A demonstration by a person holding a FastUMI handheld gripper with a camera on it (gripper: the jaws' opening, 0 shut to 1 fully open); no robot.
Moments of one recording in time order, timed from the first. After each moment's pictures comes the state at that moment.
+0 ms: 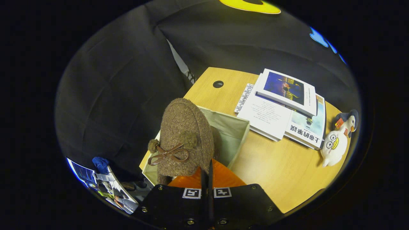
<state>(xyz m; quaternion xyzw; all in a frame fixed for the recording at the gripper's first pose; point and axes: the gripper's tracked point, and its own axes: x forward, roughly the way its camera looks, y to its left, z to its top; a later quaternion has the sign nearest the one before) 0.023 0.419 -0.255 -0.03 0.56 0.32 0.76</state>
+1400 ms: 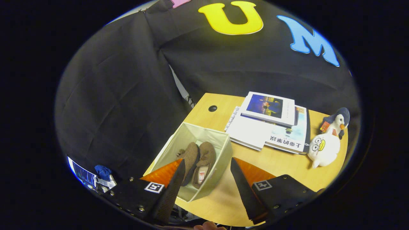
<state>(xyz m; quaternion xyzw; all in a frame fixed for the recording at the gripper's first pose) 0.025 0.336 -0.171 0.03 0.44 0.31 0.84</state>
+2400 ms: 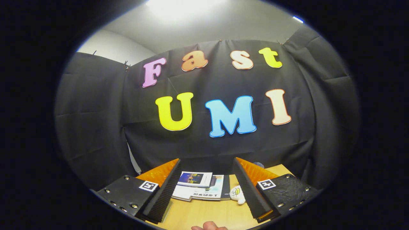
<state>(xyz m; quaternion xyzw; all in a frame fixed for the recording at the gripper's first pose) 0.006 0.099 0.012 0.06 0.06 0.08 0.99</state>
